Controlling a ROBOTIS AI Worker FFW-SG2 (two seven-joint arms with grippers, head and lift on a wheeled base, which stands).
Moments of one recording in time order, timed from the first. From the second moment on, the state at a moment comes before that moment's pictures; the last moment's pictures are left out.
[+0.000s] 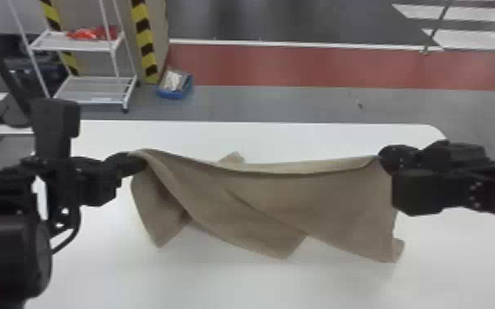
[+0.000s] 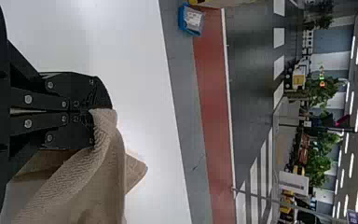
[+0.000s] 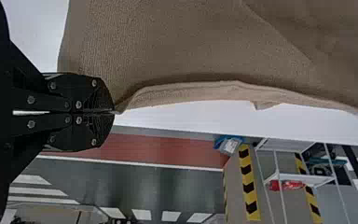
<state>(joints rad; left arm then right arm) 0.01 0.00 0.08 -2.22 -0.30 1.10 -0.63 0.14 -0.29 -0.18 -2.20 1.13 -0.10 1.13</state>
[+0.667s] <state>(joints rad) -0.03 0.00 0.06 -2.20 -0.36 1.12 -0.61 -0.07 -0.27 -0.30 -2.10 0.97 0.11 1.09</state>
